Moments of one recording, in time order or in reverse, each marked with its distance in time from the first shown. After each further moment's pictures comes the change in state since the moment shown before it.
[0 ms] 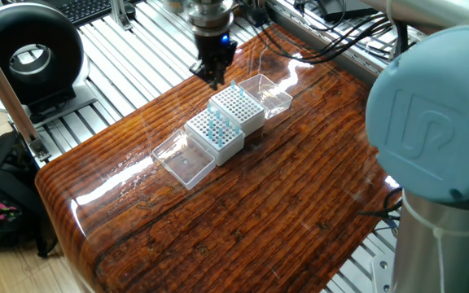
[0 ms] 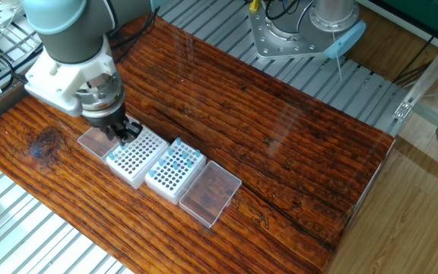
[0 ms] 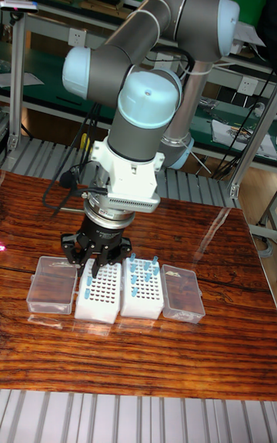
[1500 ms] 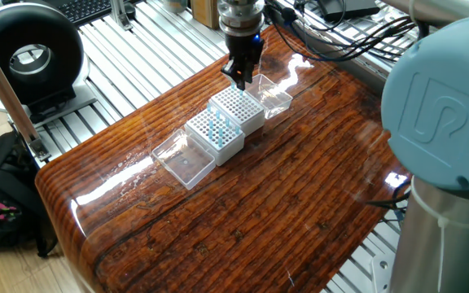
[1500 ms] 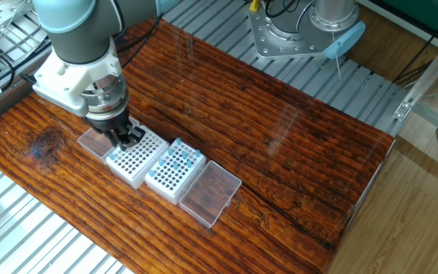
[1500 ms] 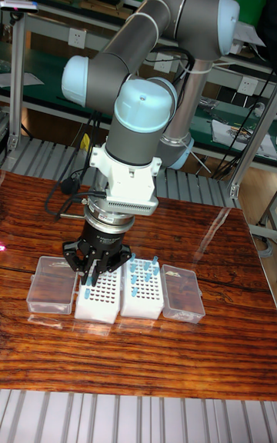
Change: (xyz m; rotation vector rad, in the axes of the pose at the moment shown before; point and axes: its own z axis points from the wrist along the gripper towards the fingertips) arm -0.010 0.005 0.013 -0.010 -0.051 0.004
